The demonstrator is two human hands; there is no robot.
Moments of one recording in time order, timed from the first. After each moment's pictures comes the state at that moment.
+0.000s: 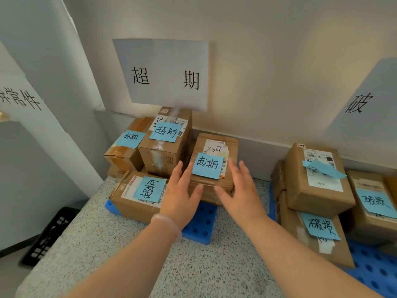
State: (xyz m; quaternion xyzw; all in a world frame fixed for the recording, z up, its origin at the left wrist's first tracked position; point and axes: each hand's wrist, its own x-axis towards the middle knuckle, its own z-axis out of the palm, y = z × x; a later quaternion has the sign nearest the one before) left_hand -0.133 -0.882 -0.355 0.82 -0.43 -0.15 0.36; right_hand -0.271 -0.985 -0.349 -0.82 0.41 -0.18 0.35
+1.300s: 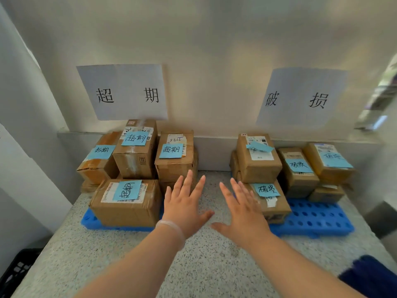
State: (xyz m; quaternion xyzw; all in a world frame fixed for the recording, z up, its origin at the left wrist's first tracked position) left_hand -0.211 -0.840 -0.333 0.78 -0.62 -0.06 0.07; right_hand -0.382 -0.898 -0.341 -0.88 0.46 -0.05 0.11
